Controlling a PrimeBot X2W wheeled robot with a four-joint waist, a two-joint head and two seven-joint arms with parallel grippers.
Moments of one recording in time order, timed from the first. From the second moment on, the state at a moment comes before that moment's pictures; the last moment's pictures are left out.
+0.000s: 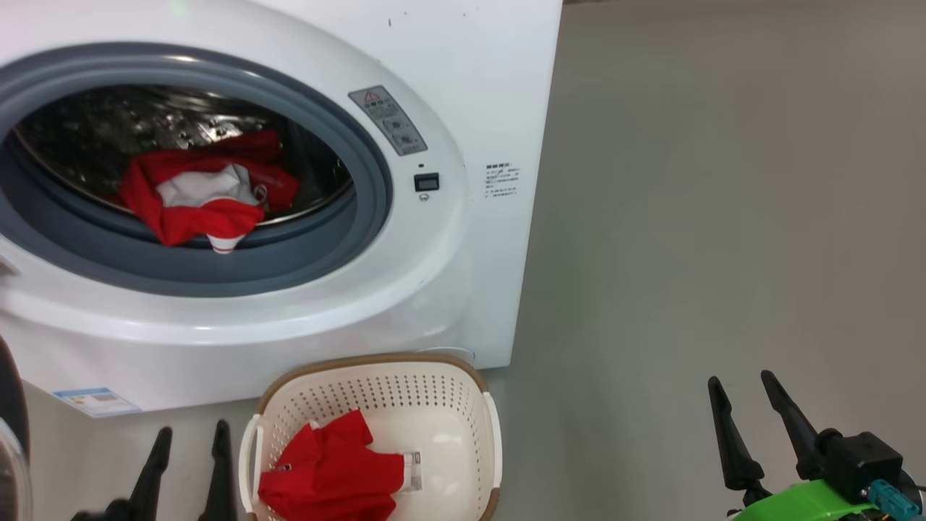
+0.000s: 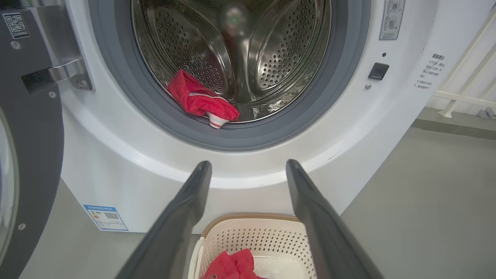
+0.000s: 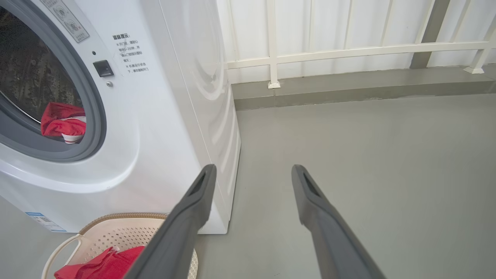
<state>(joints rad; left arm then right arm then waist) 0.04 0.04 0.13 0.21 -0.26 -0.13 -0.26 0.06 -0.04 -0.05 0.22 0.26 0.13 -0.26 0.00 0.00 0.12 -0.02</state>
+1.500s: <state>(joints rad) -0.97 0.34 0.11 0.89 -0.01 -0.04 -0.26 -0.21 -0.04 0.09 0.16 0.31 0.13 -0.26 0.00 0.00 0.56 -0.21</state>
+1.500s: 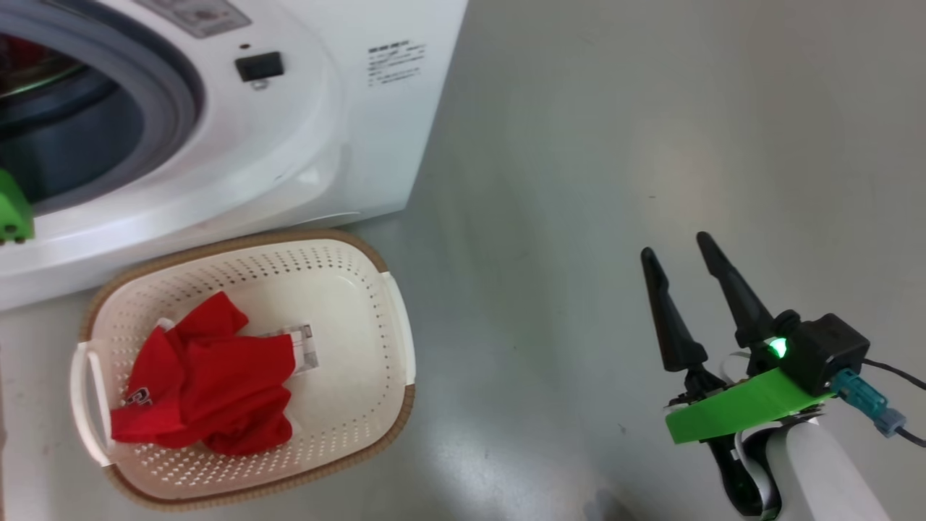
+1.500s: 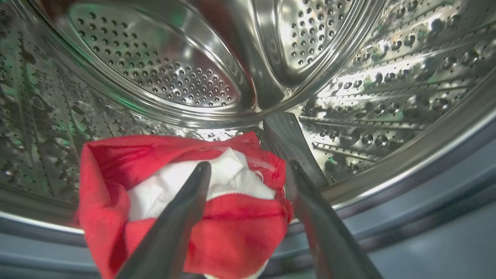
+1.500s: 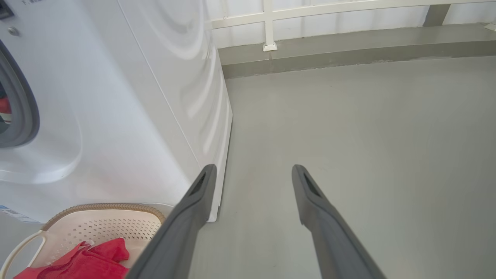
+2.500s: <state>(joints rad) -1.07 0.40 0.07 1.12 -0.01 0.00 -0.26 -0.23 -0.04 0.14 0.15 0.33 0.13 -0.26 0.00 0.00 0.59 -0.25</state>
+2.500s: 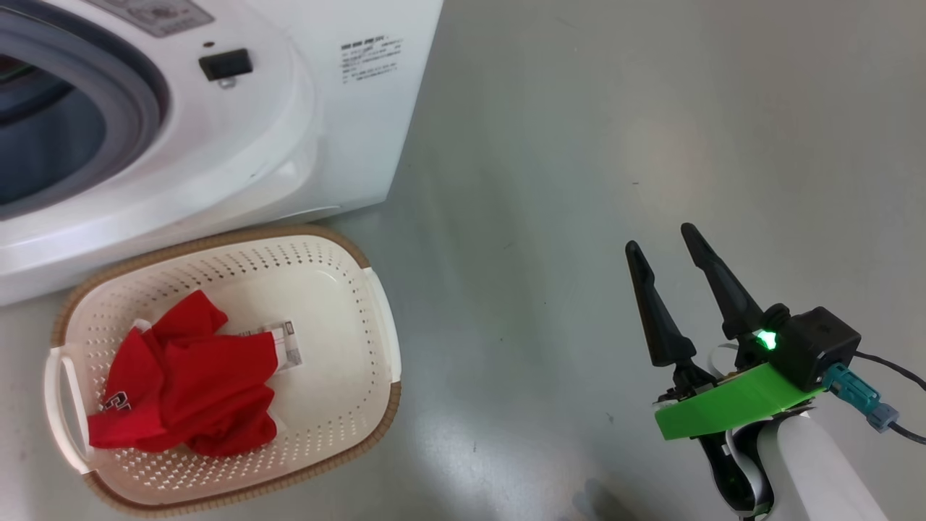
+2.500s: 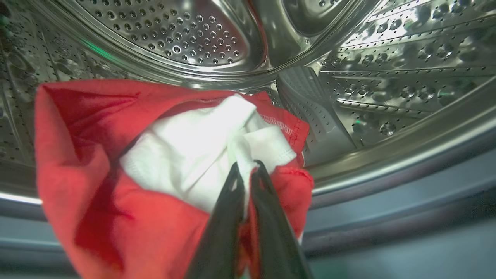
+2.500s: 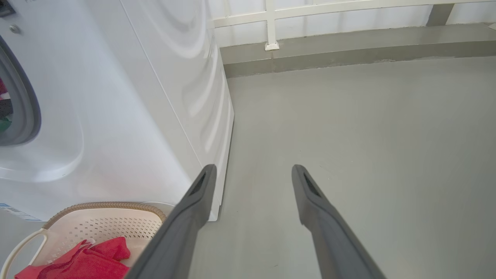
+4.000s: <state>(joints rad) -0.51 0.06 0.32 0.38 -0.21 -0.12 -0.26 -0.16 -0.04 0.04 0.19 0.30 0.13 -0.26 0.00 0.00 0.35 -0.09</state>
